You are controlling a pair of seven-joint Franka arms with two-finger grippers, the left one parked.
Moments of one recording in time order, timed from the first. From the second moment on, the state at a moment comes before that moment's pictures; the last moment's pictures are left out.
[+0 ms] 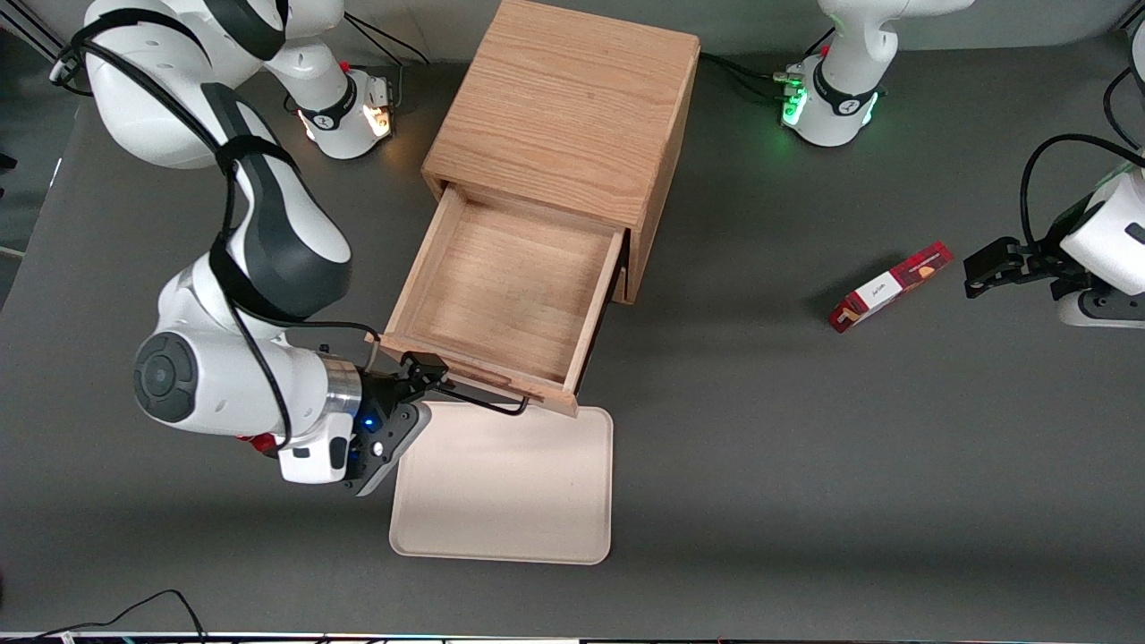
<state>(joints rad) 0.11 0.80 0.40 -0.93 0.05 1.71 -0.39</state>
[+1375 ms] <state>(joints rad) 0.15 0.84 0.41 -0.94 -0.03 1.74 -0.47</state>
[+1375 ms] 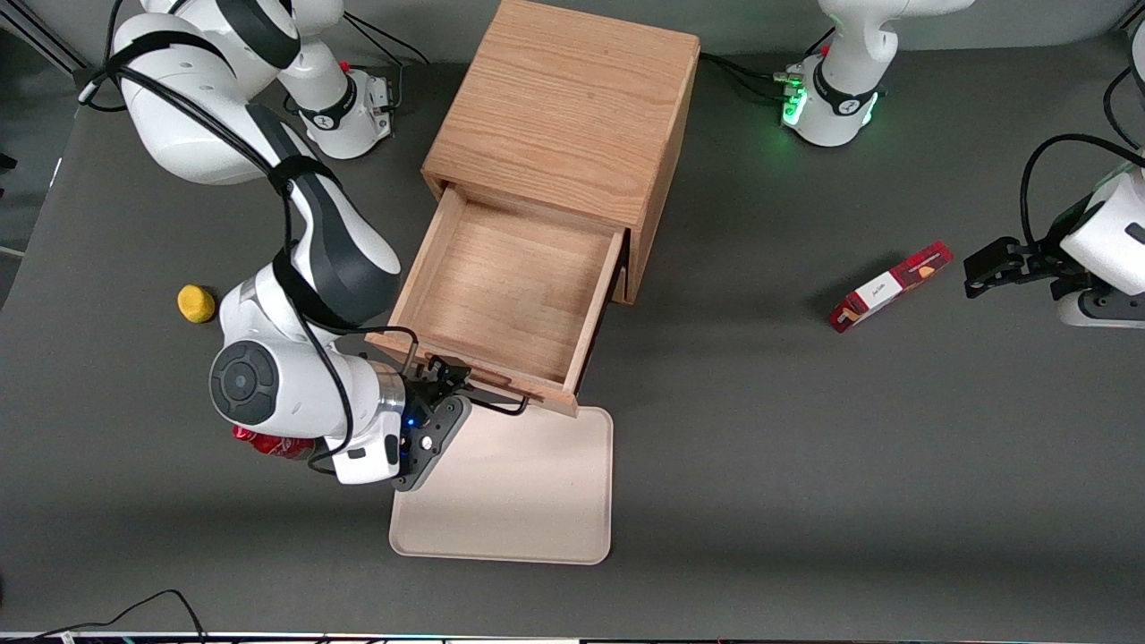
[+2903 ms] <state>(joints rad) 0.16 0.83 0.42 -1.01 -0.11 1.77 -0.48</state>
